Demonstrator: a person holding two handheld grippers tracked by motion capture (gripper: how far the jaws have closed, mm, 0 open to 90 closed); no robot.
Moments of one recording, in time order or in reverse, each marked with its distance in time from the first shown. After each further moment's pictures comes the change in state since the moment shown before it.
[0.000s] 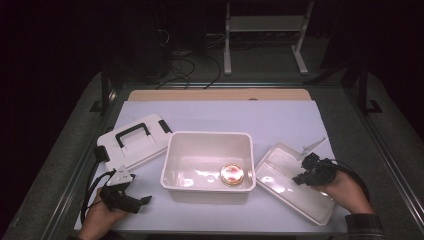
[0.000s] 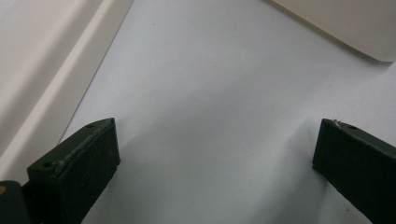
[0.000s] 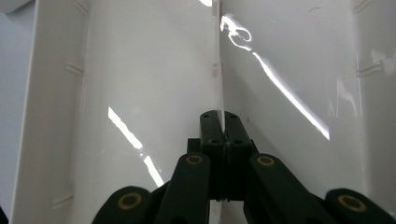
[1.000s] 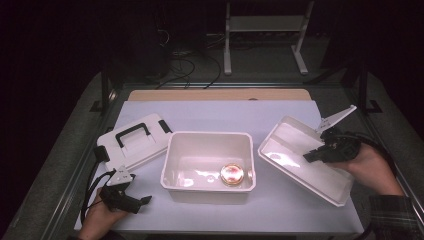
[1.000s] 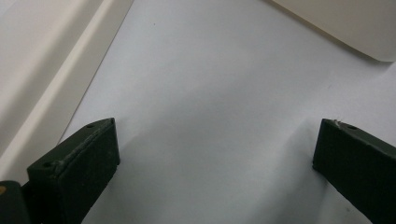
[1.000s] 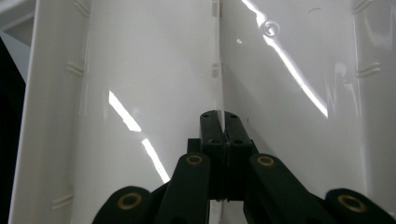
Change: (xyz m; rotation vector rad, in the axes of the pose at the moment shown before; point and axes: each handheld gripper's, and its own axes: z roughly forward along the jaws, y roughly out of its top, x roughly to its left) left arm 0.000 0.000 0.000 0.000 0.000 -0.002; right arm -0.008 0.034 -0.097 -0.109 0.019 -0.056
